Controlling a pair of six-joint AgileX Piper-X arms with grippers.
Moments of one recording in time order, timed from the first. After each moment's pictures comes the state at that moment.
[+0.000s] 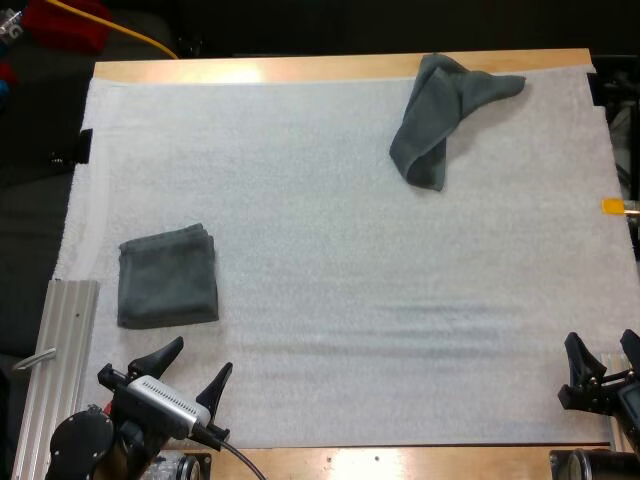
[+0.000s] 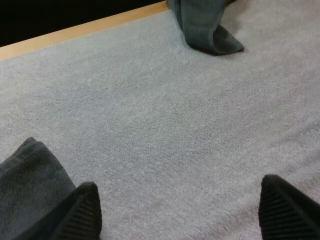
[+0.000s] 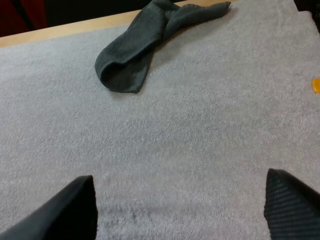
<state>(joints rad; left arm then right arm) -0.02 -0.01 -0.52 1.04 0.40 -1.59 -0.08 -0.01 -0.52 1.04 -0.22 -1.76</state>
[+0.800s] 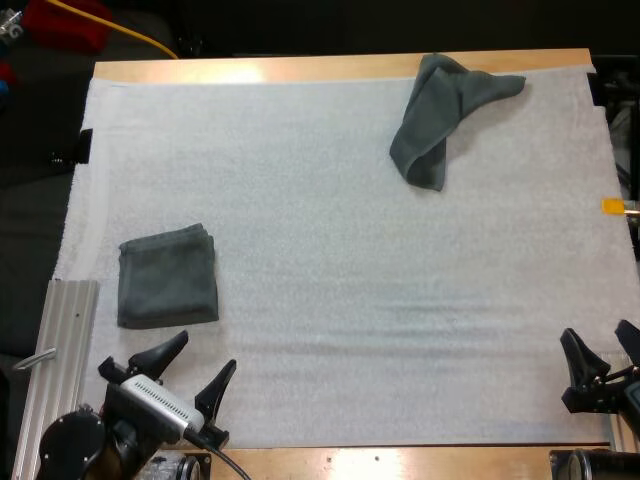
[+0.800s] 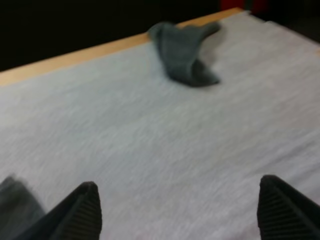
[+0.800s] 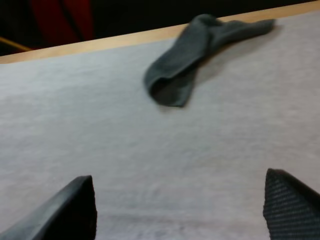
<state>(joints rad) -0.05 0.05 -0.58 0.98 0.48 -1.63 -0.08 0.10 -0.65 1.04 -0.37 -1.75</state>
